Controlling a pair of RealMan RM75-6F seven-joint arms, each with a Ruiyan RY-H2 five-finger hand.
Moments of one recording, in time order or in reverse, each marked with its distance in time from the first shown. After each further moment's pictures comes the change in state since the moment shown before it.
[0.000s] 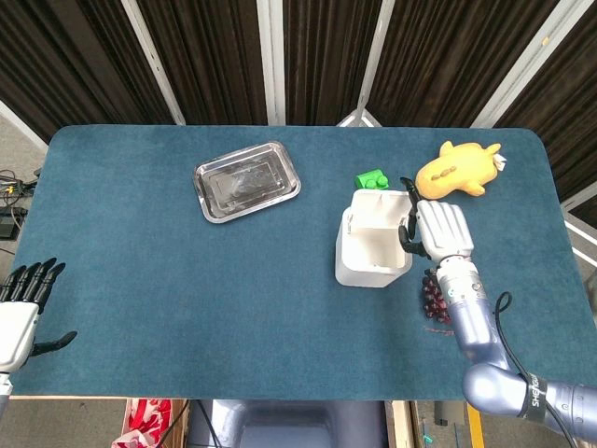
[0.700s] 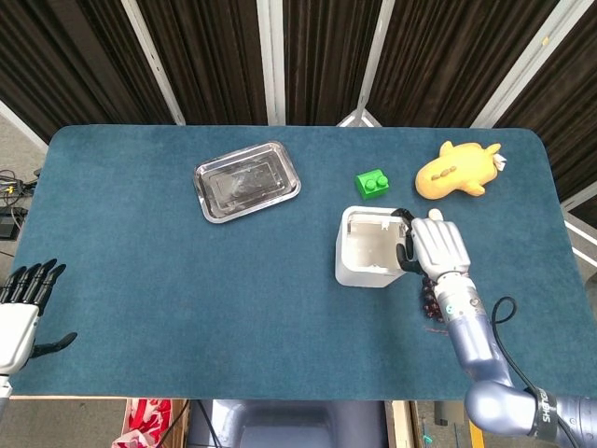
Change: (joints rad) left arm 0.006 0.000 0.007 -0.006 0.015 0.016 0.011; right arm 0.012 0.062 -0.065 -0.141 0.030 0.023 -0.019
